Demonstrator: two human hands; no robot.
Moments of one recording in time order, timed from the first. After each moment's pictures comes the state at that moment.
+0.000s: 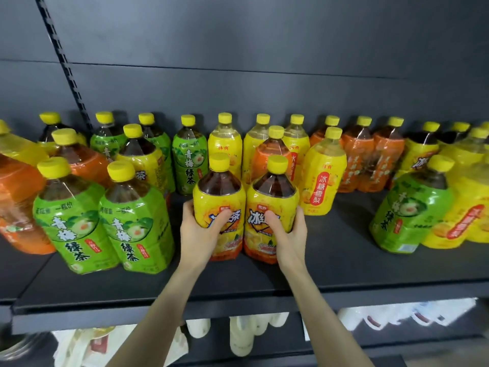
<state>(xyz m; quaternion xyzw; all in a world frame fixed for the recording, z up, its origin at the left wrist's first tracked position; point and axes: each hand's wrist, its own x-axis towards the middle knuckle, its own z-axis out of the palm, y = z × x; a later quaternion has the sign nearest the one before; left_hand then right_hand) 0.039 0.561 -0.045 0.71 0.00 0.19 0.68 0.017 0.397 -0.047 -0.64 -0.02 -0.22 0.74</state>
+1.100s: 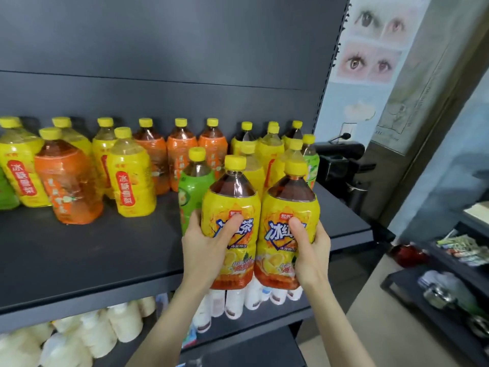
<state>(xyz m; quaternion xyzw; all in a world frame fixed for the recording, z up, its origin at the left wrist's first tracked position) -0.089 0.157 -0.011 0.64 -0.12 0.11 0.75 -0.148 -0.004 -0.010 -0.67 0.12 -0.32 0.66</state>
